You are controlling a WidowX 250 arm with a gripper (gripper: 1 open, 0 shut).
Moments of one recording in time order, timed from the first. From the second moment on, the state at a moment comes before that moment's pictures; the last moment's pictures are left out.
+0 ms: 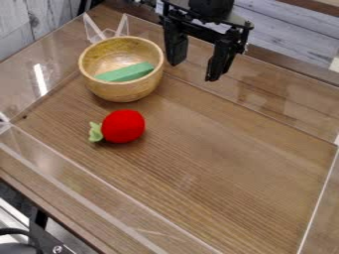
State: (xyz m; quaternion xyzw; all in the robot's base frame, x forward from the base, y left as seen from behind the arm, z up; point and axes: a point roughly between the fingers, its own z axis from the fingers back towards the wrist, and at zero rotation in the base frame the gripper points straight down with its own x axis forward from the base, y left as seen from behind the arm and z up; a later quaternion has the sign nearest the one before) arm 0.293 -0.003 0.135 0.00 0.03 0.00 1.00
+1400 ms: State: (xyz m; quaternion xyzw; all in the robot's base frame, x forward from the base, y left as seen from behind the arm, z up) arm 0.226 0.068 0.069 -0.01 0.02 -0.09 1.00
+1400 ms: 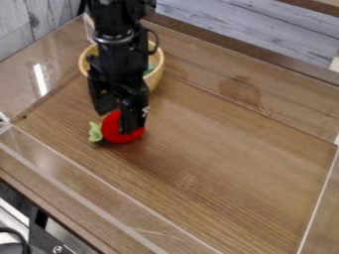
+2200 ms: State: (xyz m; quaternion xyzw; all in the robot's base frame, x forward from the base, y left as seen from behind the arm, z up) arm 0.235 0.074 0.044 -0.01 0.01 -0.08 1.00
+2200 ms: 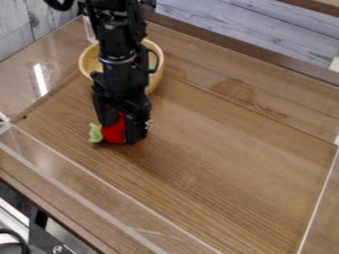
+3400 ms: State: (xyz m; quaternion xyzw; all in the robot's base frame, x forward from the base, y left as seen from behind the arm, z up) arm 0.243 0.078 0.035 -0.02 0.00 -0.07 1.00
